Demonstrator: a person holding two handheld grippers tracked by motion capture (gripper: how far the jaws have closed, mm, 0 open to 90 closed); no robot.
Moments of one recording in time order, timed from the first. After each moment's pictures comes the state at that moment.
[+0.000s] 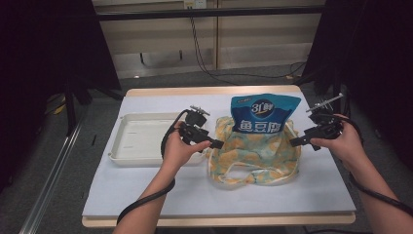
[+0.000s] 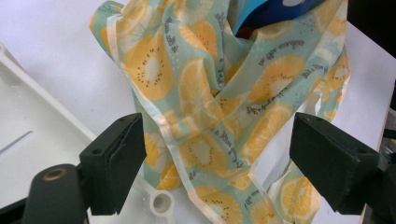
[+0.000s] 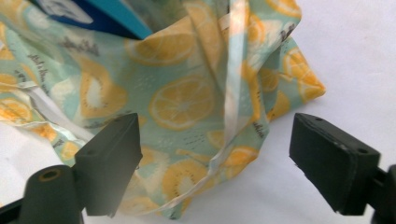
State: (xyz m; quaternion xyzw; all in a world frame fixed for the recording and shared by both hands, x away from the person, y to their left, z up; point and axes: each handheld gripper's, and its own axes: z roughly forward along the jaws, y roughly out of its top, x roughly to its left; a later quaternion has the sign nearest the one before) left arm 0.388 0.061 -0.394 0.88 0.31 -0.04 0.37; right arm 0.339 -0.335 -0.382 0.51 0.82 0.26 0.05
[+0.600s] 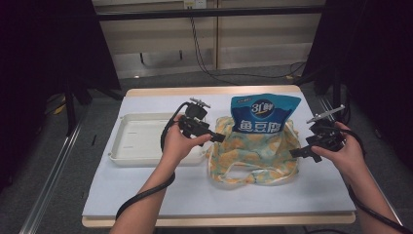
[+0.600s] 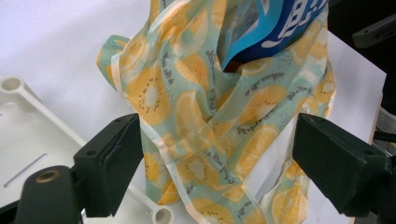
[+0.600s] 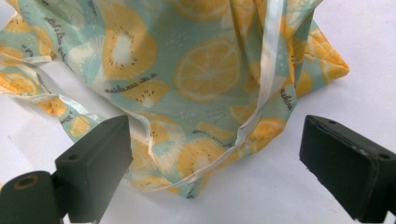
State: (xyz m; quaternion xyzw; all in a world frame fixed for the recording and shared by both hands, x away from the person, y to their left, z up) left arm 0.393 0.057 -0.371 0.87 0.30 -0.03 0.38; right arm 0.309 -0.327 -0.391 0.50 0.83 0.26 0.07
